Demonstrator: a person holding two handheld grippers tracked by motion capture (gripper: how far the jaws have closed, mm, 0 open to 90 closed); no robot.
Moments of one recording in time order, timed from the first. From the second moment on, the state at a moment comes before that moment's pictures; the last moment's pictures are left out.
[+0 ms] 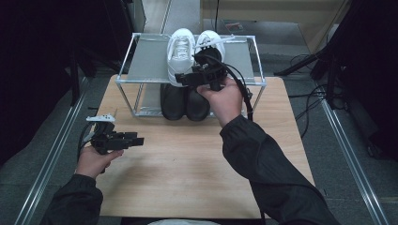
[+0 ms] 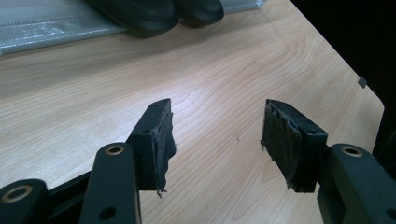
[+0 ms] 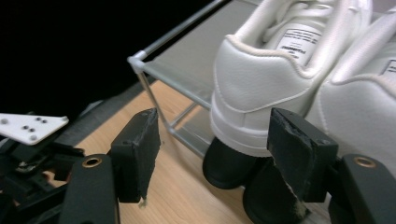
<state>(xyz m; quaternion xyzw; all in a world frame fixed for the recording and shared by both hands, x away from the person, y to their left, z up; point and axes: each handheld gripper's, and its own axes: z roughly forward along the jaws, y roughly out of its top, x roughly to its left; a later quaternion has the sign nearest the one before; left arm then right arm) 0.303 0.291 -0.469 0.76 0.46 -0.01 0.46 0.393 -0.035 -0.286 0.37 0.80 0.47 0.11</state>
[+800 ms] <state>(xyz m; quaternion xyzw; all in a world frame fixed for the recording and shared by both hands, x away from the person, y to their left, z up) 0.300 0.284 -0.467 0.77 0.44 0.02 0.46 0.361 -0.080 -0.359 0.28 0.83 0.47 0.05</state>
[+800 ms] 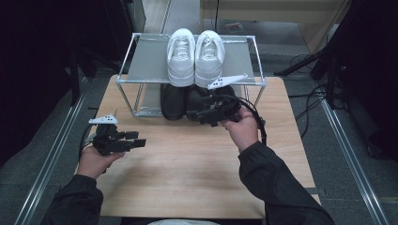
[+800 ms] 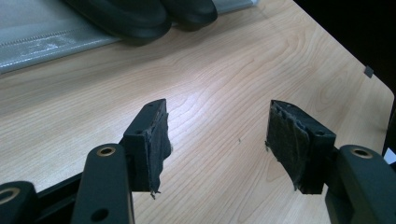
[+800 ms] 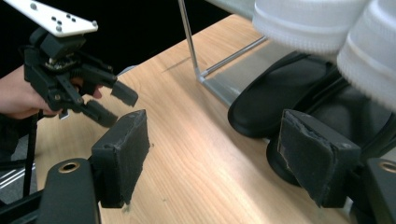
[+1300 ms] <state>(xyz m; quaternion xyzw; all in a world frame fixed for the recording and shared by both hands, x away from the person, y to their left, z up) 0.300 0.282 -0.468 0.78 0.43 0.03 0.46 0.352 -0.111 -0.396 0.30 0.83 0.47 0.04</state>
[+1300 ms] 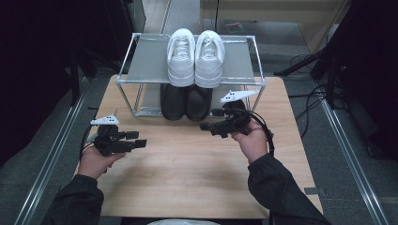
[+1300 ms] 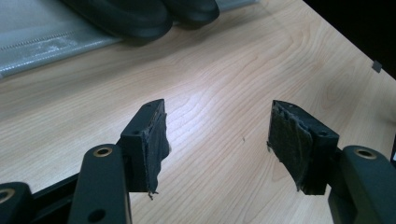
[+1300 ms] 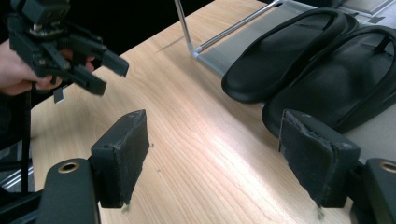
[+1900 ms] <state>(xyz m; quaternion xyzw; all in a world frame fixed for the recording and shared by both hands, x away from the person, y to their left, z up) 0.297 0.269 -0.468 0.78 0.41 0.02 0.46 0.335 -0.165 -0.450 0.29 0.82 0.49 0.04</state>
